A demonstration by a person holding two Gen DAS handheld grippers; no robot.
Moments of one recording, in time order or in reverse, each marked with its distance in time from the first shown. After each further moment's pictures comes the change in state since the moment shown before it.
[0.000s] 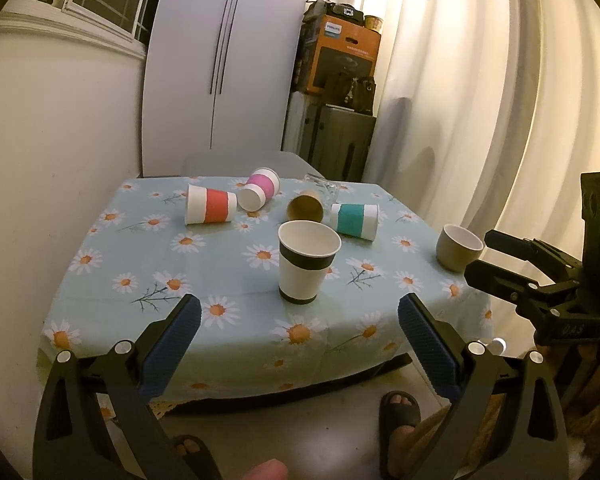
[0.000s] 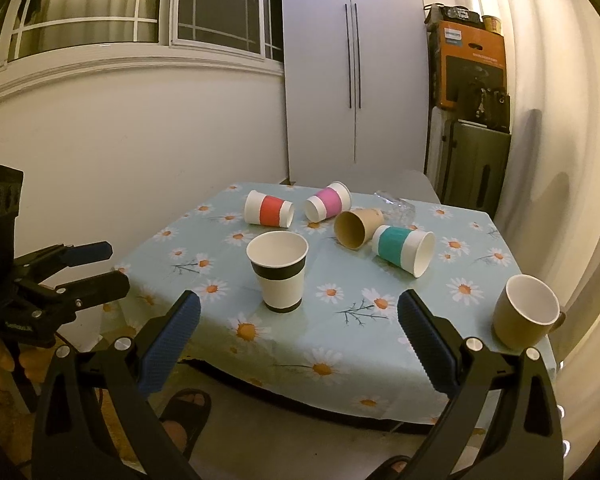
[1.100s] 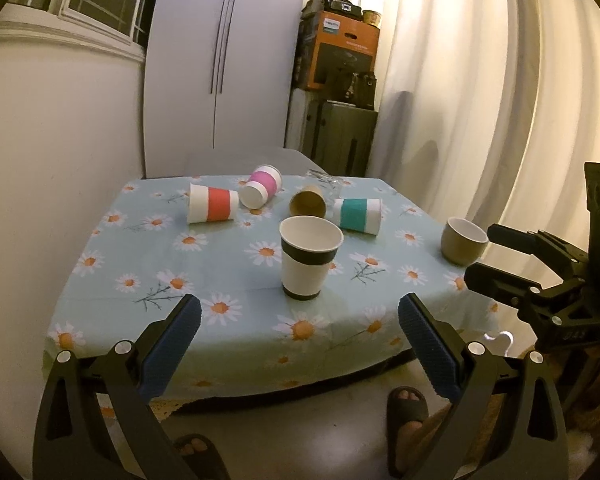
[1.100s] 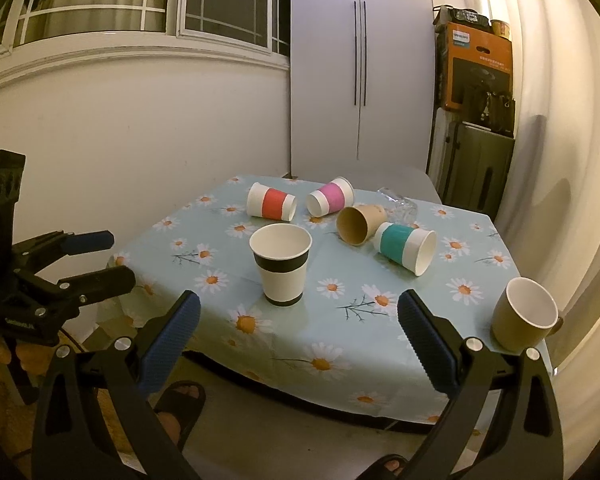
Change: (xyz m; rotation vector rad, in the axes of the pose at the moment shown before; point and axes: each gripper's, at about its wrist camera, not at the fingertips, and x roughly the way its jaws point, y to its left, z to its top) left arm 0.002 0.000 -0.002 0.021 0.011 0.014; right arm 0.000 0.006 -0.003 -0.034 0.008 0.000
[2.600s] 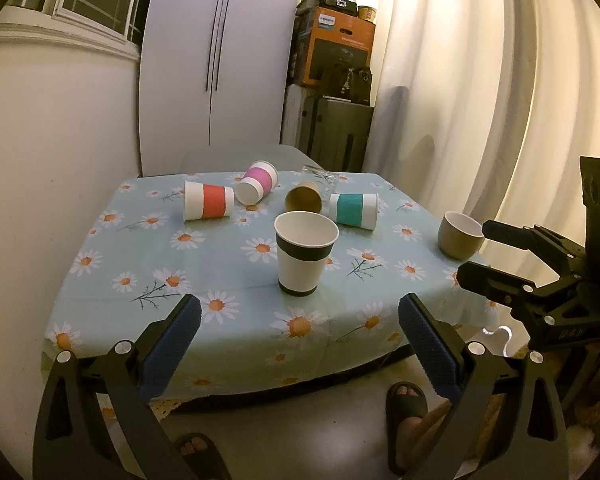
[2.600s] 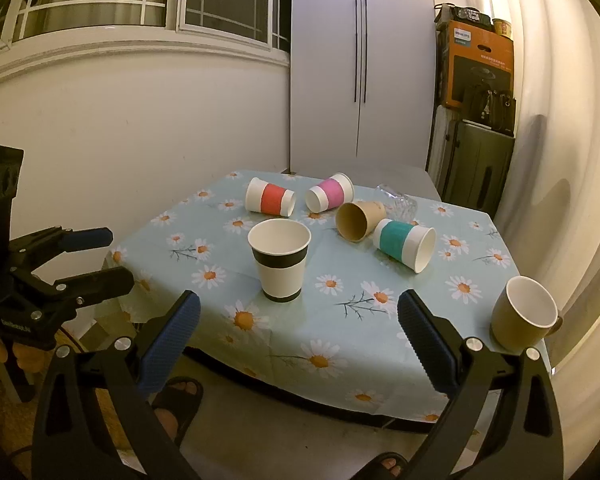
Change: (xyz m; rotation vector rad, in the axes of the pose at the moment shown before) left arm 0.005 0.002 -0.001 0.014 0.014 -0.015; right arm 0.000 -0.002 0.000 -0.013 0.023 -0.011
